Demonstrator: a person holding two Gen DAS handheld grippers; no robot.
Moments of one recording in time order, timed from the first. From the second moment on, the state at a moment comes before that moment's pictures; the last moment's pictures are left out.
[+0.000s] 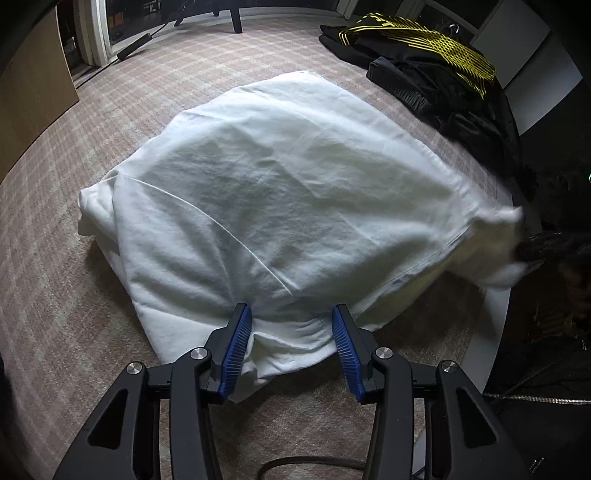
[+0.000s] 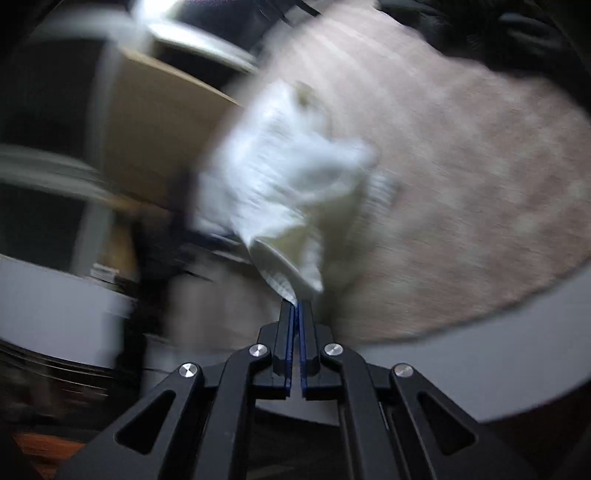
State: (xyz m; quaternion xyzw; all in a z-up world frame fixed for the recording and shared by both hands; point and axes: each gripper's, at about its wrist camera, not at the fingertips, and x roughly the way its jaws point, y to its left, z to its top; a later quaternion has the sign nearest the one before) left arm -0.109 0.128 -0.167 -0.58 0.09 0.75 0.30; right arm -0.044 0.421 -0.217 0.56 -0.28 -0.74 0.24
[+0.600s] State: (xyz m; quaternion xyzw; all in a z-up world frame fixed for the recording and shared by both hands) left arm -0.114 0.156 -0.175 -0.58 0.11 0.75 0.30; right arm -0.041 0.316 -0.178 0.48 0.14 -0.84 0.21
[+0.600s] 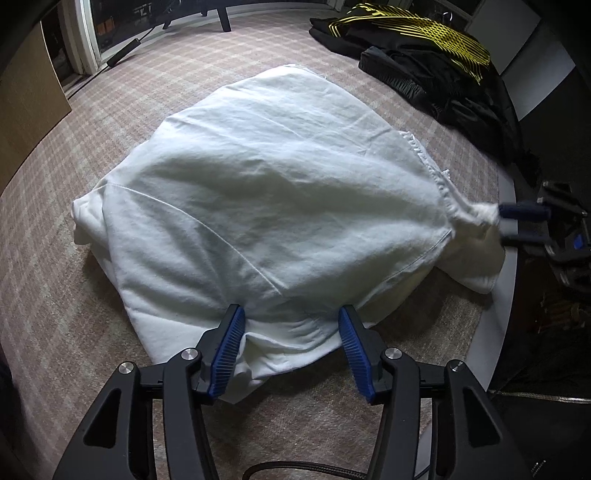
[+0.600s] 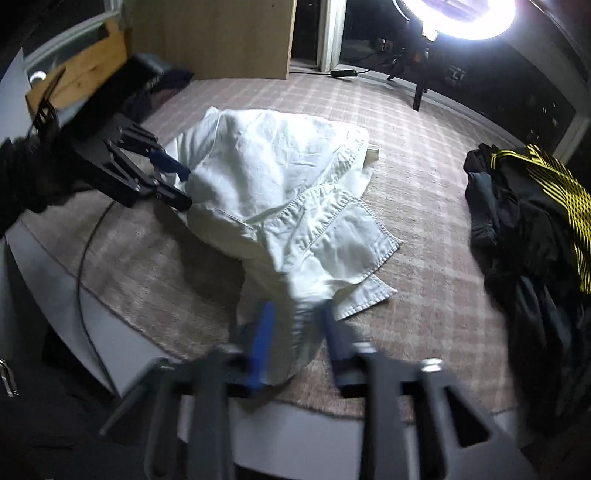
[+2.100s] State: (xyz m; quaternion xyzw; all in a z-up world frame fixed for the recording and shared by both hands) left arm -0.106 0.158 -0.173 -0.58 0.14 0.73 0.32; right arm -0.085 0.411 -0.212 0.57 -0.19 -0.77 0.22
